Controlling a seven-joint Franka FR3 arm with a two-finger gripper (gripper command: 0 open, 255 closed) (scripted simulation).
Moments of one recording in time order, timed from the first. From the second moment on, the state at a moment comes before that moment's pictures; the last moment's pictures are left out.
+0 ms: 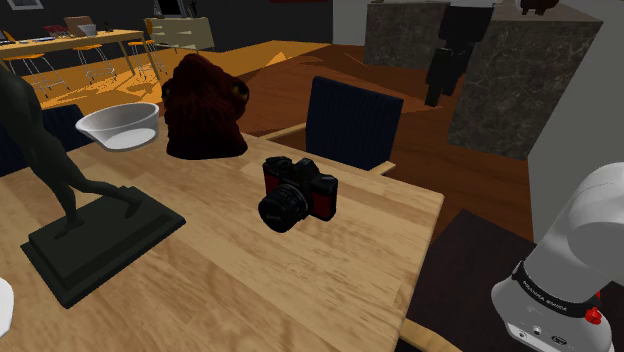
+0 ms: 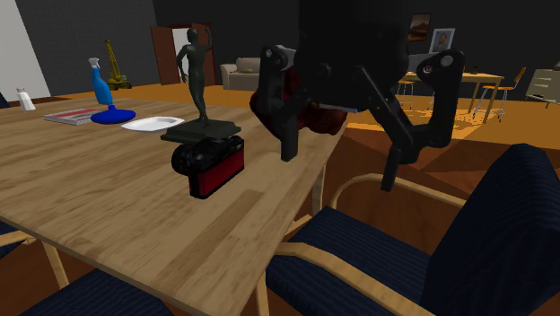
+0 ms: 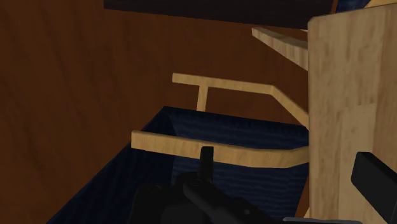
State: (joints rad) arm 0.00 -0.75 0.05 -2.28 0.08 1.57 -0.05
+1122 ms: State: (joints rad) arm 0.07 -0.39 0.33 -2.06 0.17 1.73 0.24
